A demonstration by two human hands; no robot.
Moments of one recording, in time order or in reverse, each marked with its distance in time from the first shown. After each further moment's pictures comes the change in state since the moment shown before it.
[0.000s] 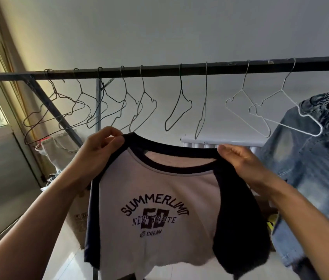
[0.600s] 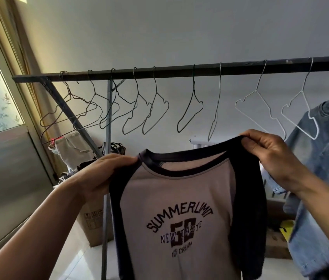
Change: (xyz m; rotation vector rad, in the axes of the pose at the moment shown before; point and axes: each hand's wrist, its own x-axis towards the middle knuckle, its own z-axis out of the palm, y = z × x) left_hand -0.010 -0.017 -0.016 -0.410 -0.307 -0.504; right_hand 0.003 -0.024 -0.014 0.011 0.048 -0.184
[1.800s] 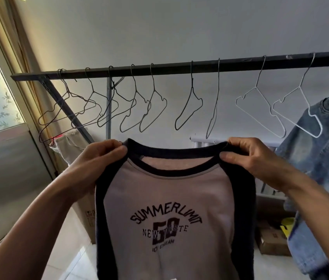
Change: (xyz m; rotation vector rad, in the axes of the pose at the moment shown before) left_hand -0.017 0.007 0.011 0.233 0.181 0.316; right_hand -0.001 -0.002 0.012 -0.065 -0.211 0.135
